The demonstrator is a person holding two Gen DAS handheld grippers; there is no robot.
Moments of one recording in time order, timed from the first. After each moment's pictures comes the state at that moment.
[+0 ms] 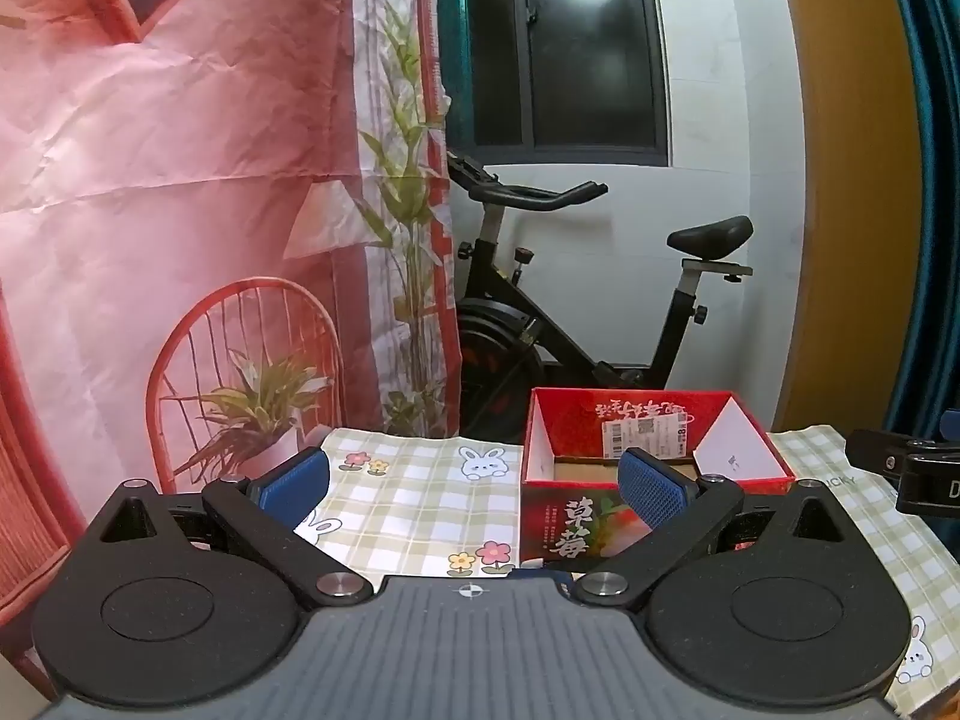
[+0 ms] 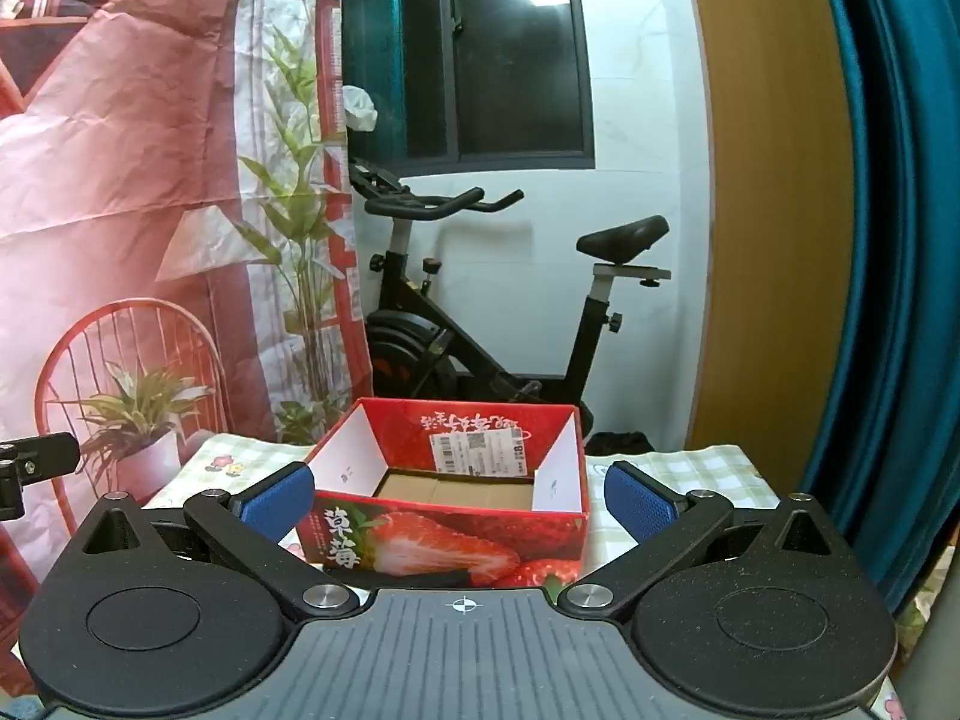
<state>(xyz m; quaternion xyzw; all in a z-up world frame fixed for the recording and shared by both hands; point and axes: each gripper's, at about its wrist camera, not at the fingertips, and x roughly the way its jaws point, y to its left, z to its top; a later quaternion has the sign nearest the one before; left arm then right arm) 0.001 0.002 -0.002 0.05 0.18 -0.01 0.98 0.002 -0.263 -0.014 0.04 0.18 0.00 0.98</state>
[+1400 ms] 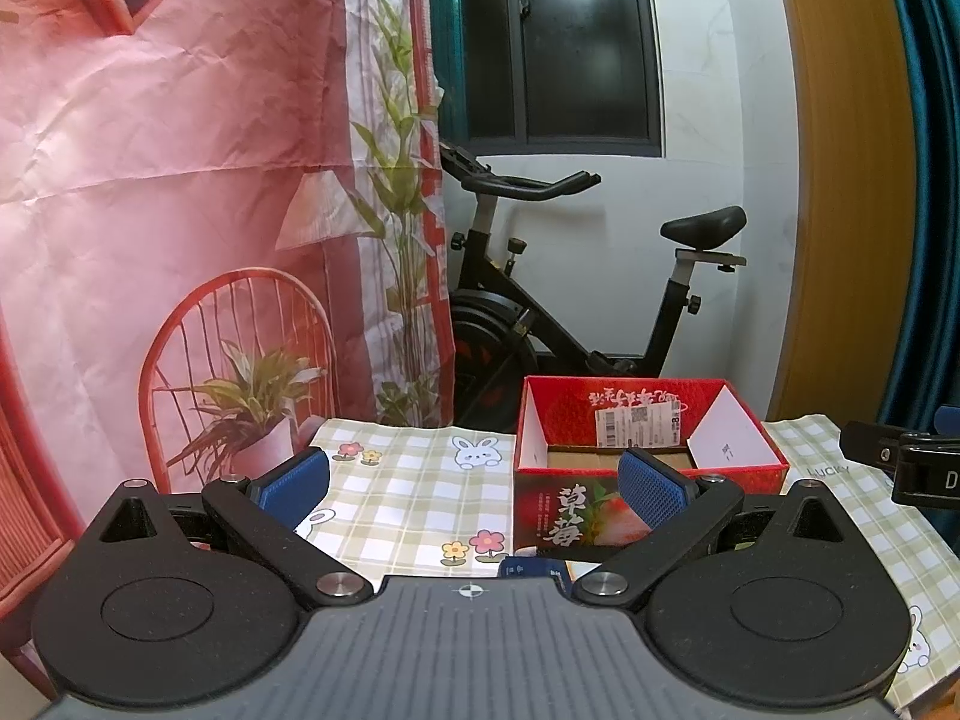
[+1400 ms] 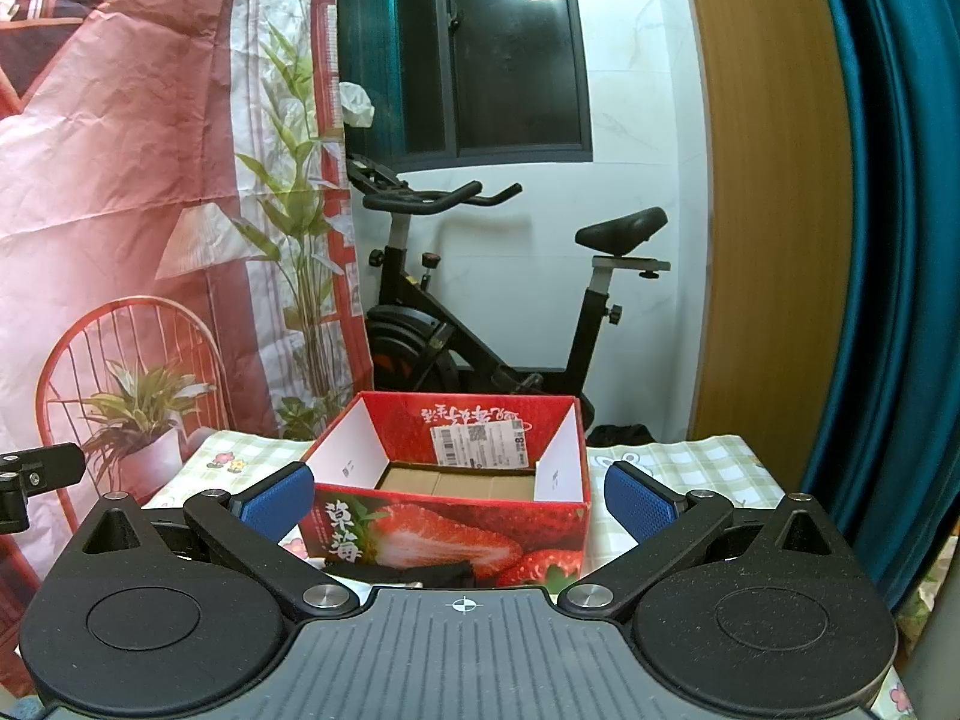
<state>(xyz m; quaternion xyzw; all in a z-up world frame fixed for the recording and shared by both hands) -0.003 -0.007 -0.013 0.05 0.18 -0.01 0.98 0.001 -0.262 -0.016 0.05 0.18 0.00 0.98</state>
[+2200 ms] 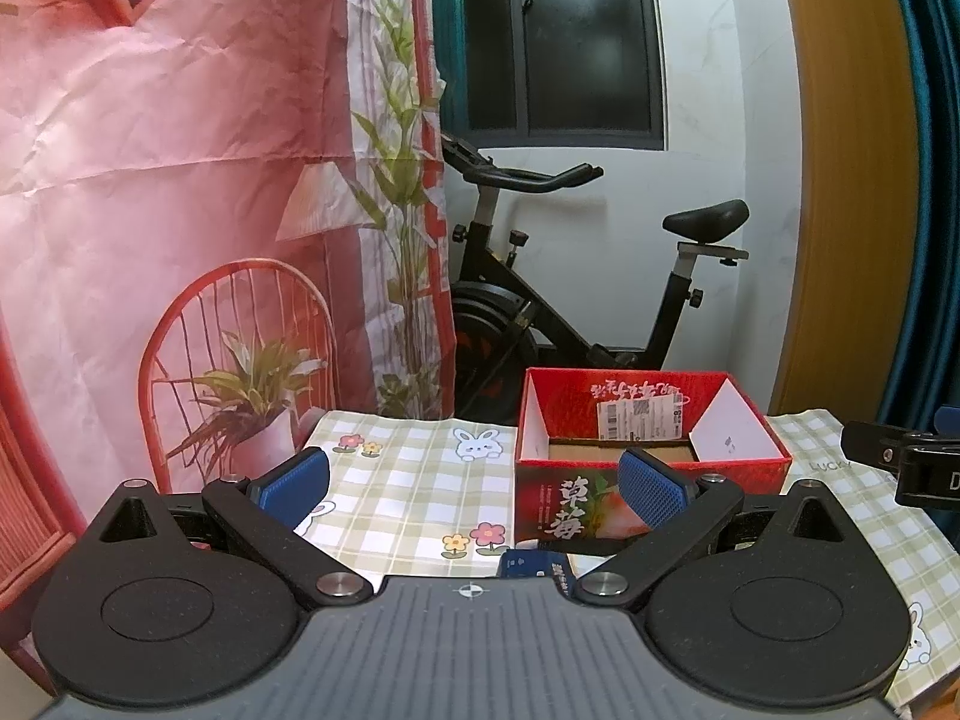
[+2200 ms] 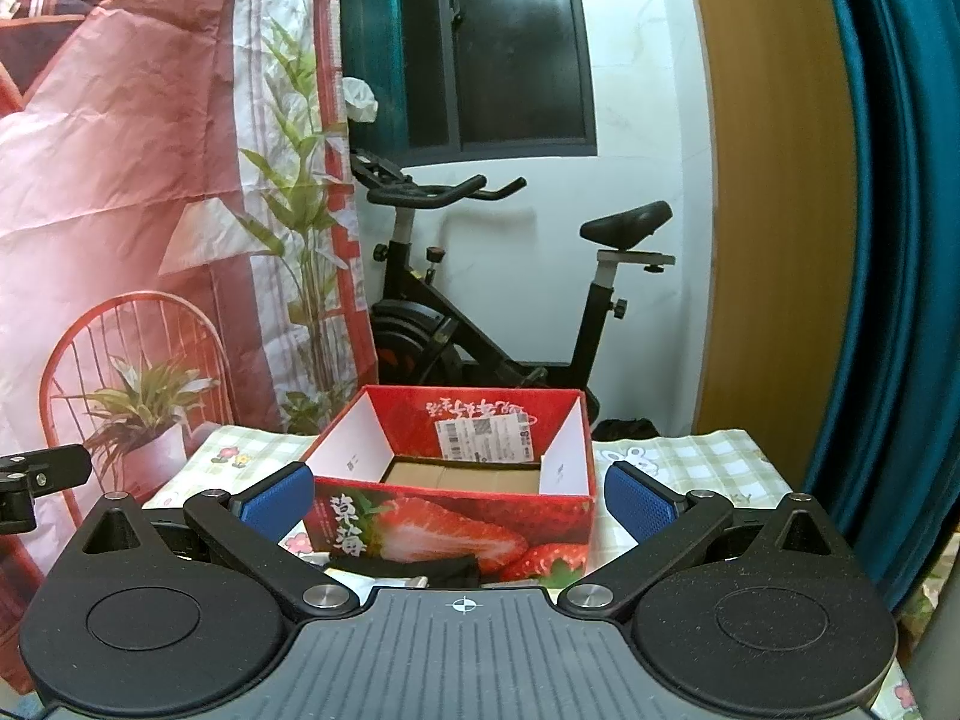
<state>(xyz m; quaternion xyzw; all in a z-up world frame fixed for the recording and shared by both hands) -0.004 -0.005 -0.016 0.05 0.19 -0.01 0.98 0.001 -0.260 -0.017 0.05 0.18 0.00 0.98</state>
